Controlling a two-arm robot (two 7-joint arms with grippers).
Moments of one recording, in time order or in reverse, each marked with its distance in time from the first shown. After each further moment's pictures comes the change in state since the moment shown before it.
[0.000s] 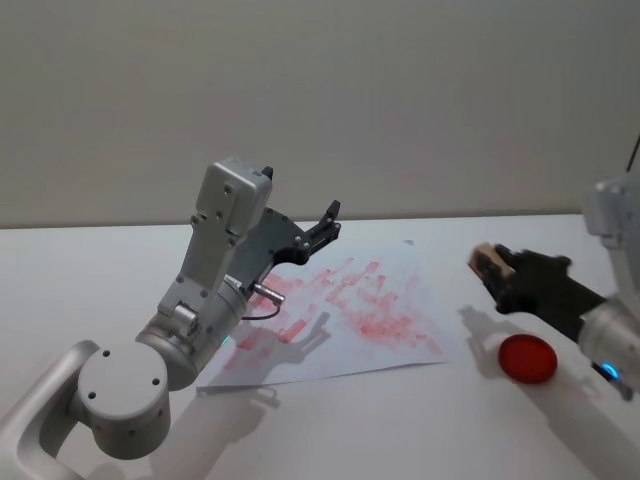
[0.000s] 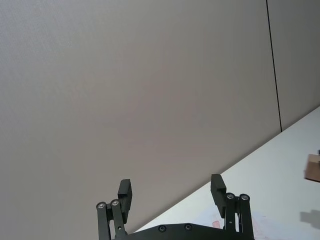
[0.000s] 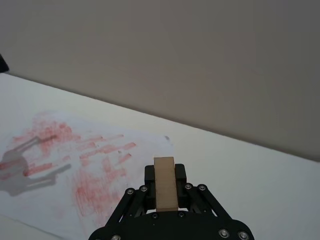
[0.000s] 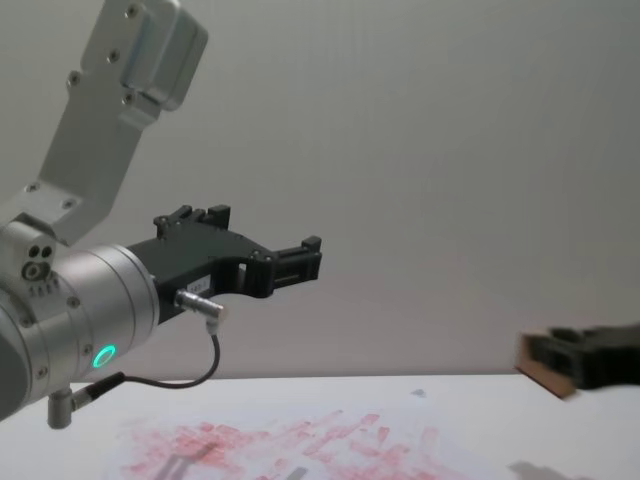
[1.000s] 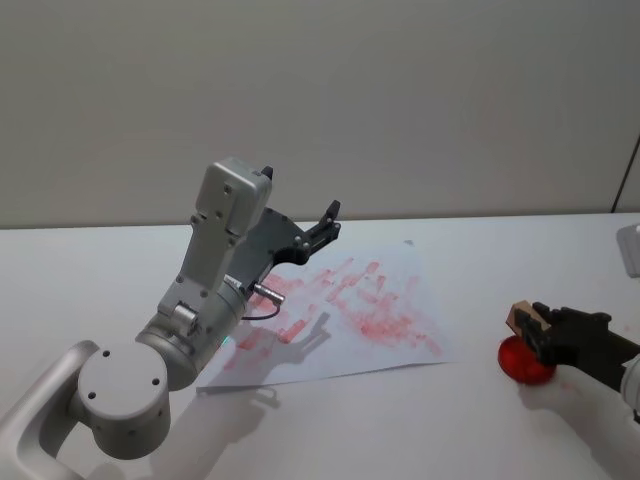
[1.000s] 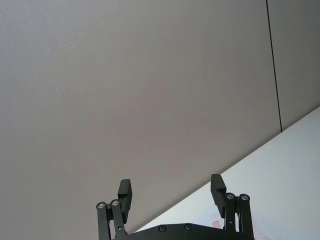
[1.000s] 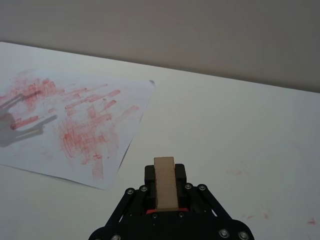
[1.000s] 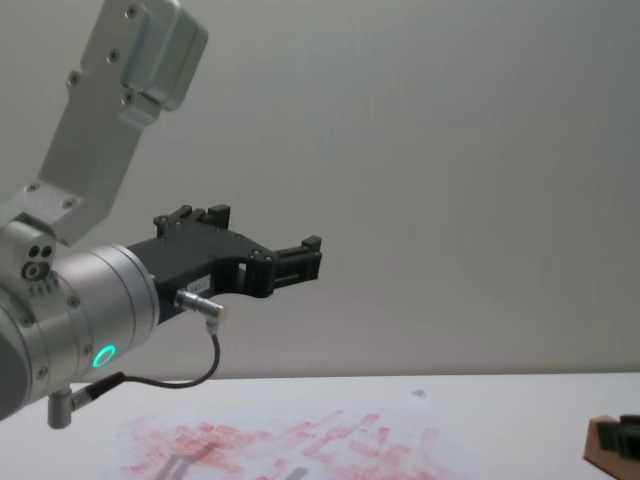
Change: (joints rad) left arm 0.000 0.000 0.000 0.000 0.000 0.000 0.000; right arm -0.114 0.093 0.046 -0.068 0.116 0.131 -0.036
